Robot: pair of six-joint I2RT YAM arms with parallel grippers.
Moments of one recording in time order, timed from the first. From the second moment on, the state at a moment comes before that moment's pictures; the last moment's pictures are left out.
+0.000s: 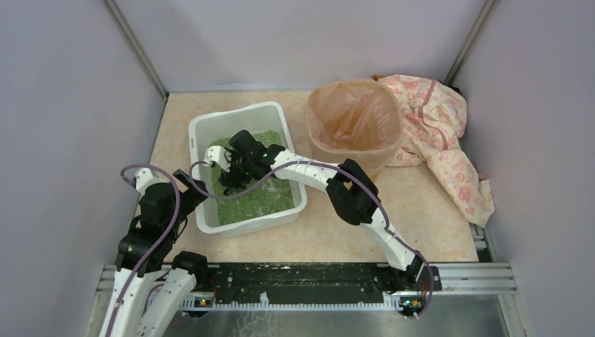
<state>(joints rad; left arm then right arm) -0.27 0.43 0.75 -0.83 -0.43 -0.73 0.99 2.31 1.97 -0.35 -0.33 -0.48</state>
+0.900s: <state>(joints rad) -0.27 0.41 0.75 -0.84 -0.44 -0.73 0.98 2.49 2.14 -0.47 -0.41 -0.46</state>
